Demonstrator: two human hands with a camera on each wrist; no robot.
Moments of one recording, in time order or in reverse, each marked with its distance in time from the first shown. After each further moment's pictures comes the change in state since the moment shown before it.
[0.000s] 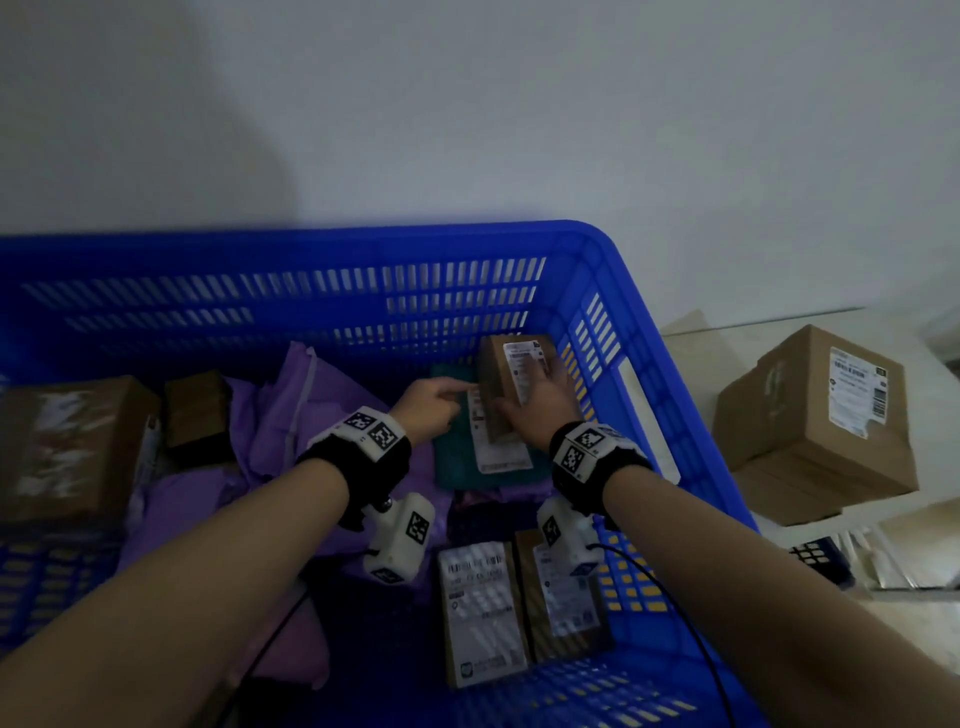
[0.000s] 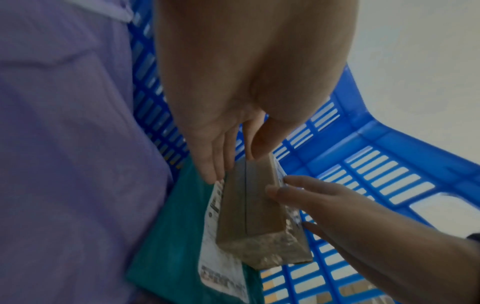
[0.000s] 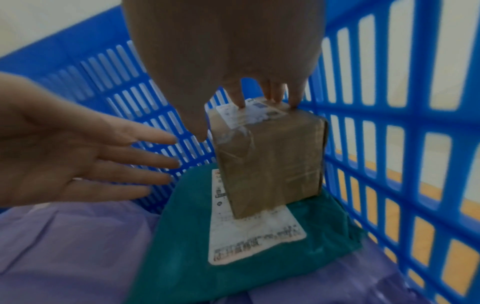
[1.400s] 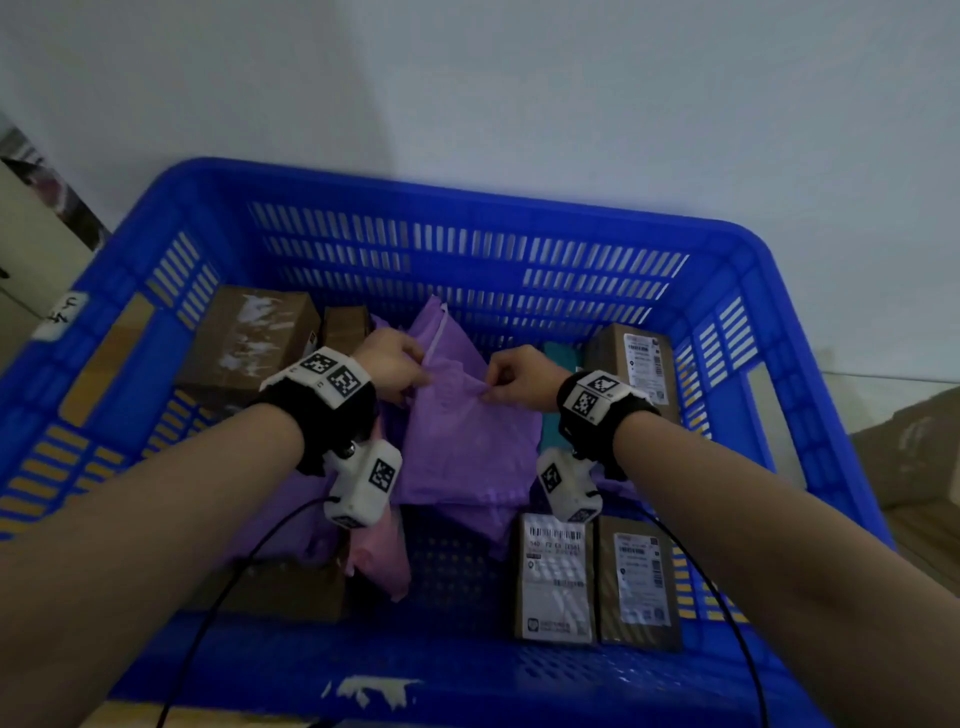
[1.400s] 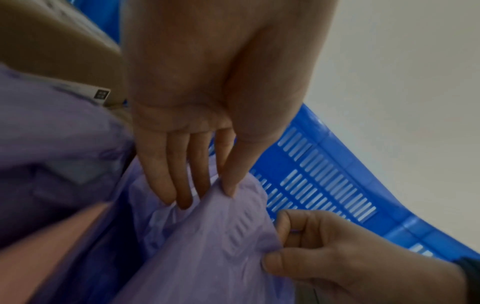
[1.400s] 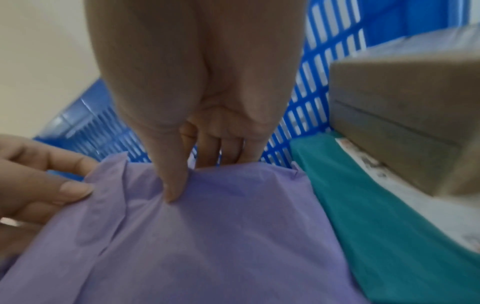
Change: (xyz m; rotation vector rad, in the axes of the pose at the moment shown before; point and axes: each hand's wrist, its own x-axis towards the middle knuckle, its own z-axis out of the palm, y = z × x) left_hand -0.078 -0.051 -0.131 0.302 0.293 -0.089; right_hand -0.015 -0.117 0.044 0.105 -0.524 -0.540
